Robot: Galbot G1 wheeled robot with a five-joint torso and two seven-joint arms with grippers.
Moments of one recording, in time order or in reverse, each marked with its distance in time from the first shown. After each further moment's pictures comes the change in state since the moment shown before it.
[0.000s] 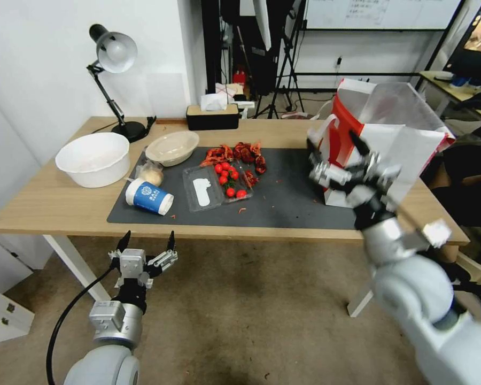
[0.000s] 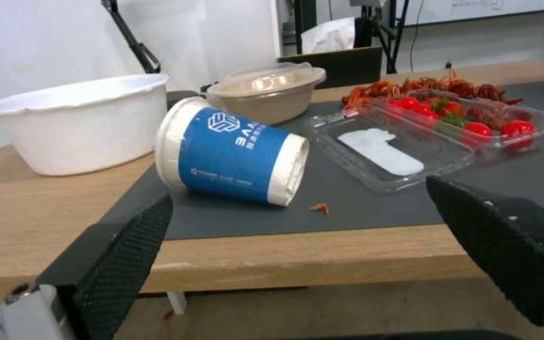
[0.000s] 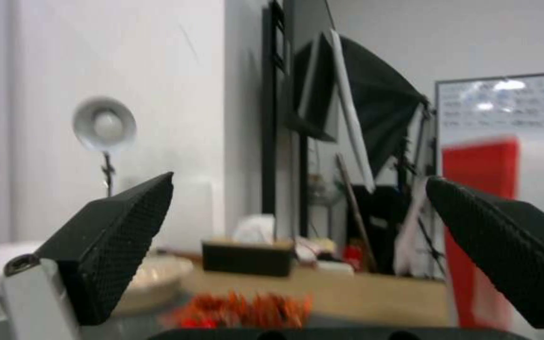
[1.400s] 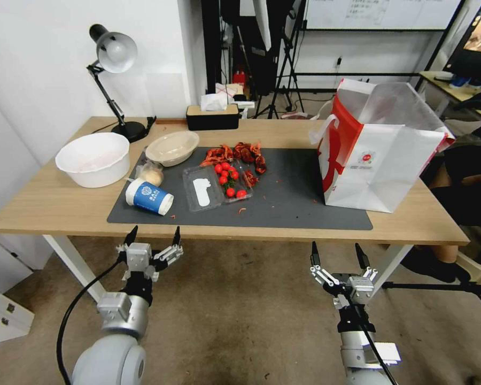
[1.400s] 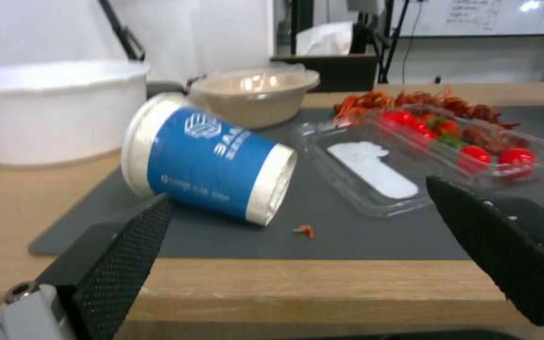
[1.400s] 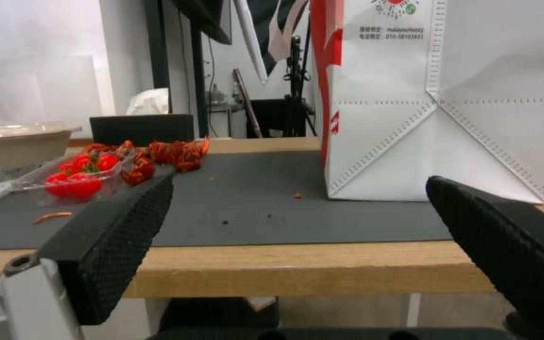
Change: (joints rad) left arm -0.051 0.017 0.025 0.032 -0.025 0.001 -0.002; right arm -0.292 0.202 -0.032 -0.217 -0.266 0.224 0.193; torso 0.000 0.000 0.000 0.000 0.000
